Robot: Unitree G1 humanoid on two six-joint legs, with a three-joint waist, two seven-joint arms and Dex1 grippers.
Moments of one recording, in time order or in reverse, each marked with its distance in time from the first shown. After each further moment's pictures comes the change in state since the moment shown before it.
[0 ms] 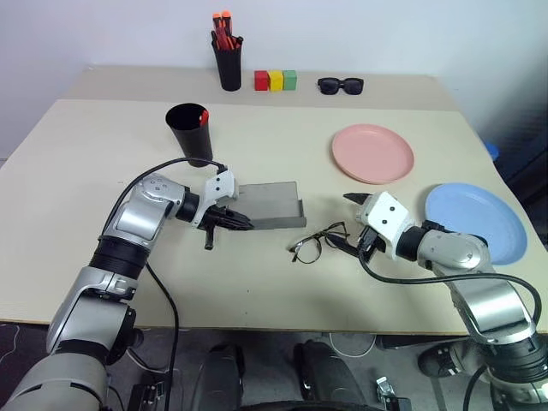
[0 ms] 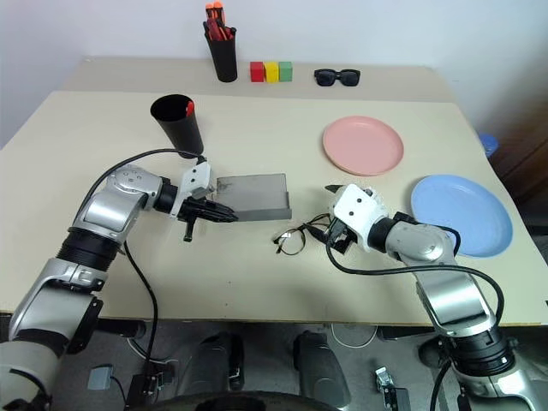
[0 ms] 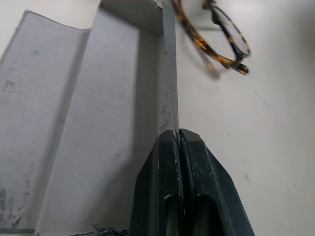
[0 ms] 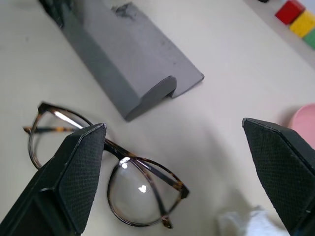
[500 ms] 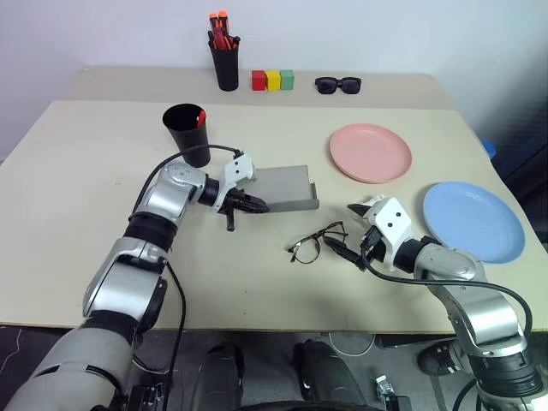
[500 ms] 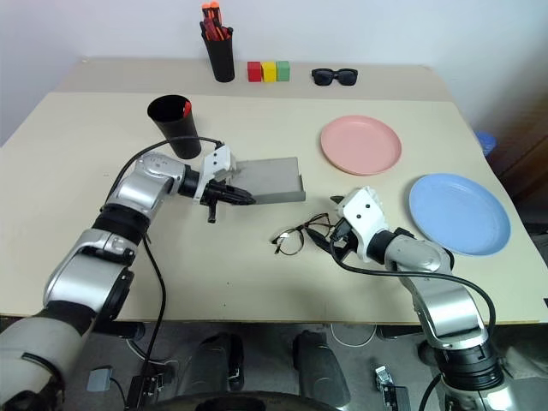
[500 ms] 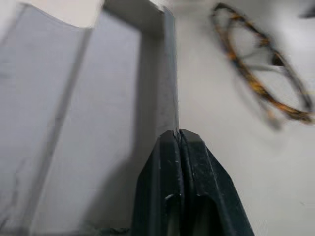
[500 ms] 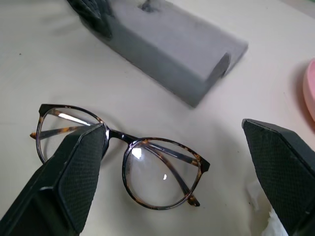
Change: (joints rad) left arm -0.164 -0.135 -0.003 0.327 0.046 -0.166 0.005; right arm 0.093 0.125 -0.072 -0.011 0.119 0.106 -0.066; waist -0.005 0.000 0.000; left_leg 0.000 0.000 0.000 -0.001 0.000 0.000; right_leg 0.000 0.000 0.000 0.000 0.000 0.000
